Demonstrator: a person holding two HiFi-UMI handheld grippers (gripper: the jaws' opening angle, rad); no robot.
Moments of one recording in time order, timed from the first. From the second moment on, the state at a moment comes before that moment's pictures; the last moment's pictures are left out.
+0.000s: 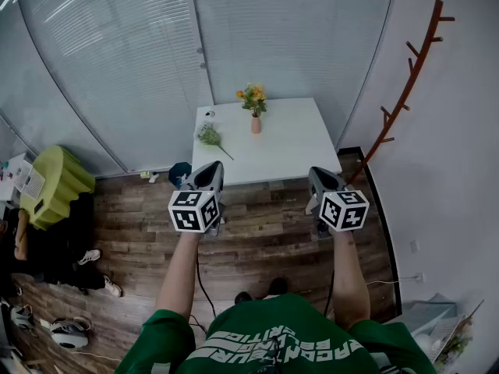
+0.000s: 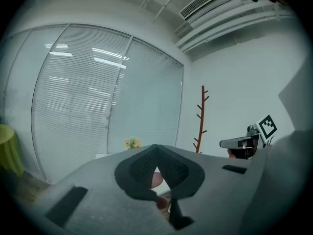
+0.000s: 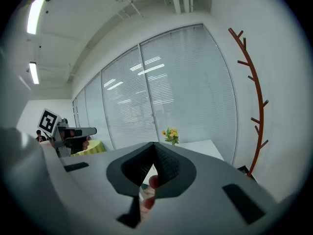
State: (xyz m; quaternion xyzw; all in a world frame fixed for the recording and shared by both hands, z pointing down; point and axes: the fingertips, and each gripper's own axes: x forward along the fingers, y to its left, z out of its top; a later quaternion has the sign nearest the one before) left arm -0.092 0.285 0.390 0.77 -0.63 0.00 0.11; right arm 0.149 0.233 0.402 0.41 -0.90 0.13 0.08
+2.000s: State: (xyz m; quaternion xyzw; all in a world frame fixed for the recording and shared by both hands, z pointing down) left arm -0.037 0.161 0.412 0.75 -0.65 0.01 0.12; right arm 0.175 0.098 0.425 0.35 -0.93 0.12 0.09
